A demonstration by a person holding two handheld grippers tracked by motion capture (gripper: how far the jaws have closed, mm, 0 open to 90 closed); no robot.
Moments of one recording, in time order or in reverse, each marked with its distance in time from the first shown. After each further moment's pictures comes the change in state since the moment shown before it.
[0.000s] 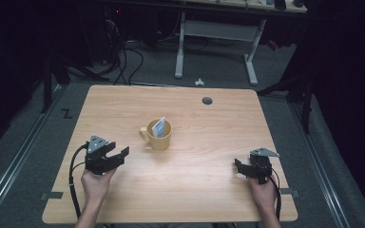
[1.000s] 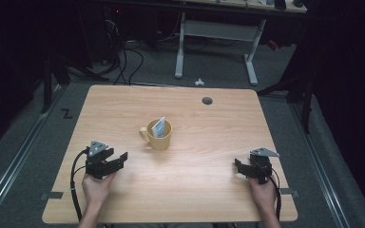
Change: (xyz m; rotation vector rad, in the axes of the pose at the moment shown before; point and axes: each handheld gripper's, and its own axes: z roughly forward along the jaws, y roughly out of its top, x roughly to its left) left arm 0.009 -0.022 0.012 0.056 0.031 -0.050; right arm 0.000 0.000 0.000 0.000 0.000 0.000
